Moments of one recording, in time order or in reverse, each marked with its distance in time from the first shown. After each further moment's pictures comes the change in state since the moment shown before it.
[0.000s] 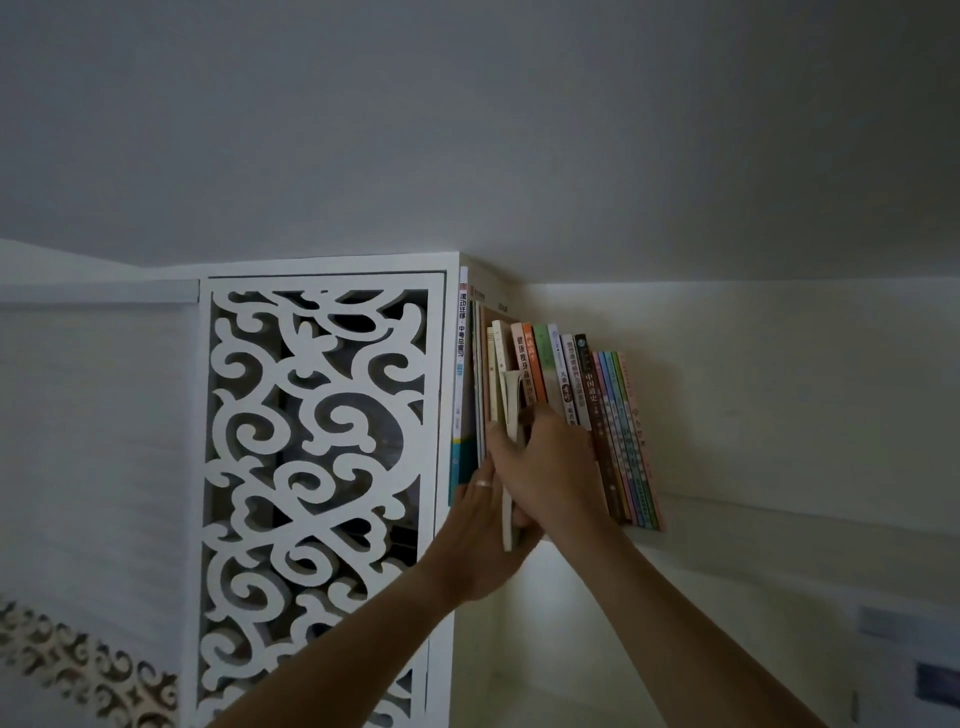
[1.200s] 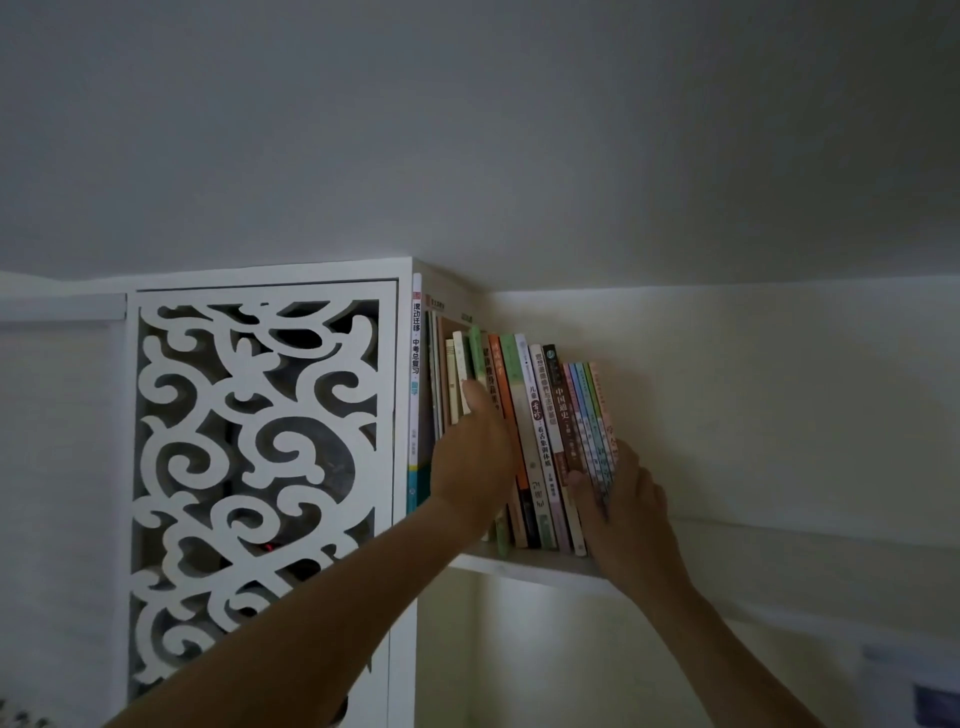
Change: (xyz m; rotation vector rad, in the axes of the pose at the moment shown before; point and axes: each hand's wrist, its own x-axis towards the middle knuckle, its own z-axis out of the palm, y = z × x) left_hand 0.112 0.029 -0.014 0.223 0.344 -0.304; right_hand 0.009 0.148 -0.026 -0.231 0.134 0.069
